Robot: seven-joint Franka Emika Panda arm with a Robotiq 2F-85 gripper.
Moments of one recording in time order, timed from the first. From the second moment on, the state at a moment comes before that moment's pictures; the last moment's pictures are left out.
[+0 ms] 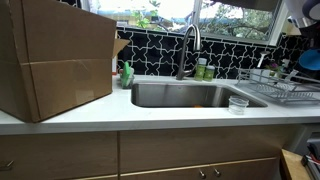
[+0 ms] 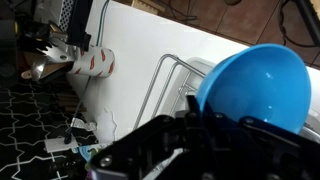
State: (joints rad) arm -0.34 -0.53 -0.32 -2.26 -1.02 1.50 -0.08
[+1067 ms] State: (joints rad) arm -0.34 -0.28 -0.40 -2.18 -1.10 1.54 0.30
